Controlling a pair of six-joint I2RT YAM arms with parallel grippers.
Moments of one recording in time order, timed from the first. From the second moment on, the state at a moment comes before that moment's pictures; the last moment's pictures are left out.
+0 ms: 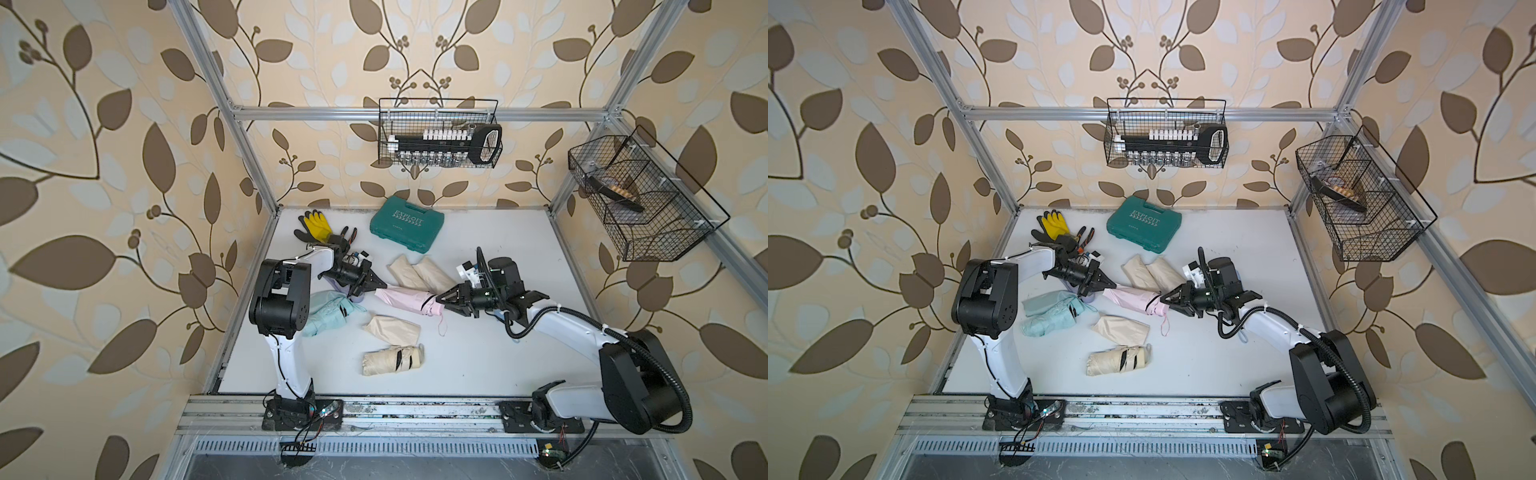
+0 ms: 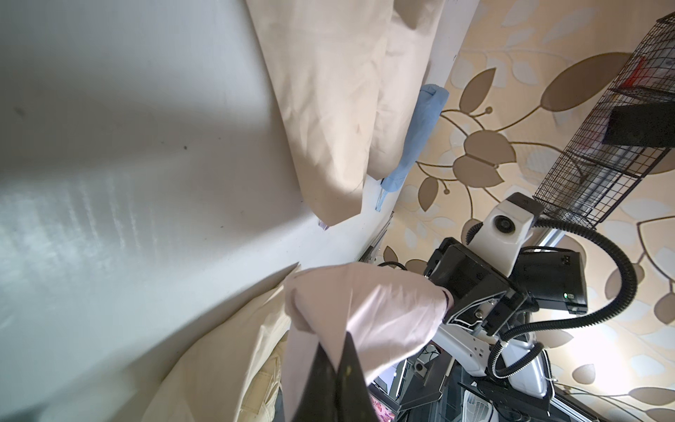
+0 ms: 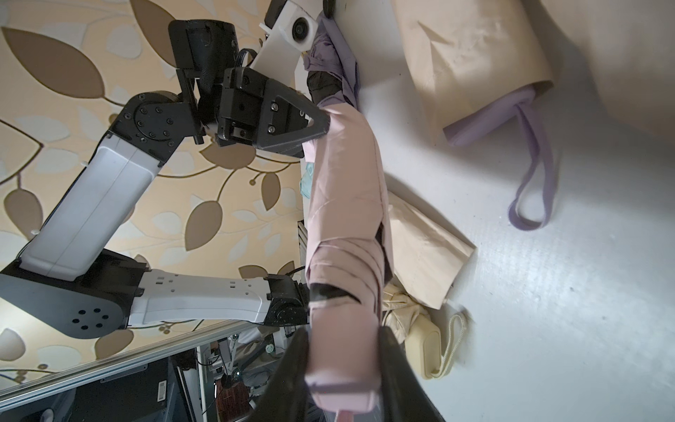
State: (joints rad) left arm -0.10 1.94 1.25 -0.74 1.10 -0.40; right arm 0.35 1.36 0.68 -0.03 -0.86 0.92
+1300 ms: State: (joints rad) left arm -0.07 2.01 1.27 -0.85 0.87 -0.28; right arm 0.14 1.02 0.60 -0.46 -0.87 0.74
